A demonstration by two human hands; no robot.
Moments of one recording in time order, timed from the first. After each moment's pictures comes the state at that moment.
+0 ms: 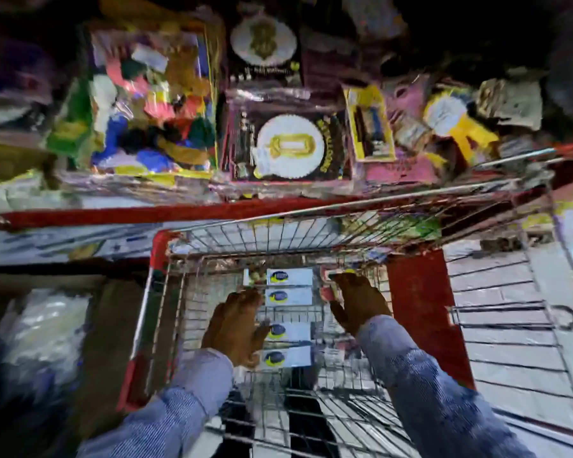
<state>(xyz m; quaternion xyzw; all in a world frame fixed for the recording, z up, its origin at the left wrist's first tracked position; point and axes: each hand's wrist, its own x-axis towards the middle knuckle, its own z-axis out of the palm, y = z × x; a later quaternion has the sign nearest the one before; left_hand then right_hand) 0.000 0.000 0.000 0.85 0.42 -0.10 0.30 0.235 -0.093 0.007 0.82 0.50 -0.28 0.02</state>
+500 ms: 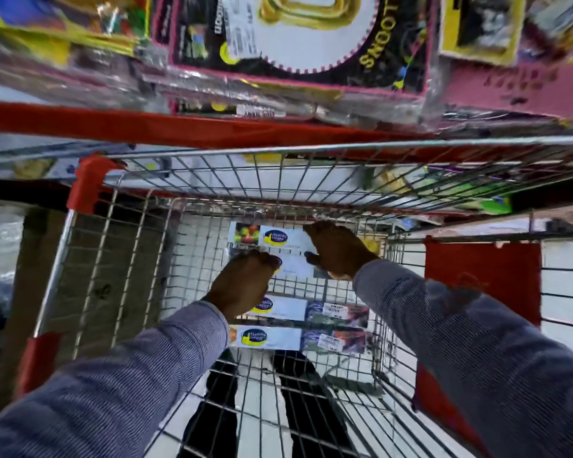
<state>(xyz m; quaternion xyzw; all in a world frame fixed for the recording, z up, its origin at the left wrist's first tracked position) 0.063 0.015 -0.151 0.91 0.30 -0.15 0.25 0.281 -0.009 -0.163 0.64 0.67 -0.33 0.15</state>
